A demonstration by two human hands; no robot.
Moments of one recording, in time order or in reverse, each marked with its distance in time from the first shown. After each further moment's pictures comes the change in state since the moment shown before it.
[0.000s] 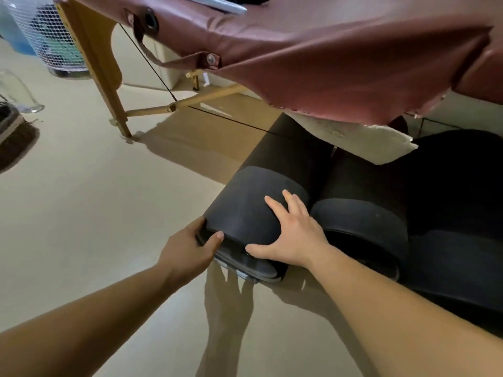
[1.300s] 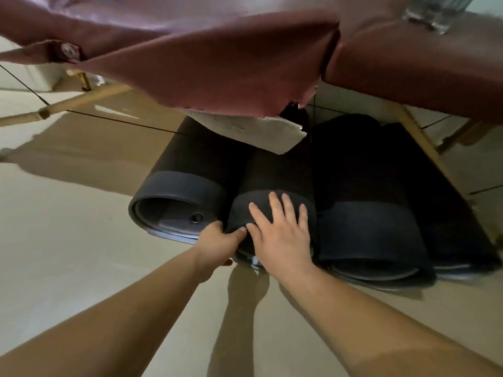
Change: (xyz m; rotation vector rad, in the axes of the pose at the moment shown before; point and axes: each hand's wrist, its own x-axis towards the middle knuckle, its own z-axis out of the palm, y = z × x) left_hand 0.041 0.113 0.150 -0.343 -0.403 -0.057; right_hand -0.055 0.089 0.000 -0.284 0.338 0.301
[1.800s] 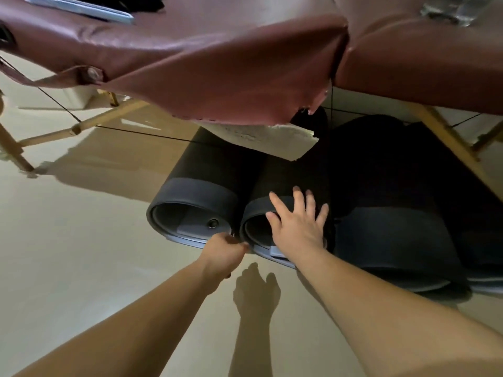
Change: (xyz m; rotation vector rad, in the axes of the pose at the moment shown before) left_hand -0.013 0.001 -0.007 0.088 0.058 -0.048; right_hand 0.044 0.015 0.005 0.068 -0.081 0.123
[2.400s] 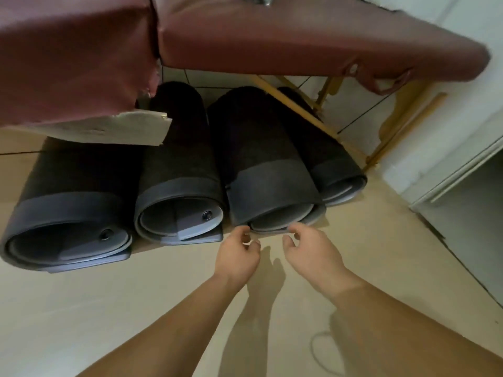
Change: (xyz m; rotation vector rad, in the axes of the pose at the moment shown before) left_hand -0.080 0.018 0.175 0.190 -0.303 0.389; right_hand -0.196 0.143 -0.046 0.385 0.050 0.629
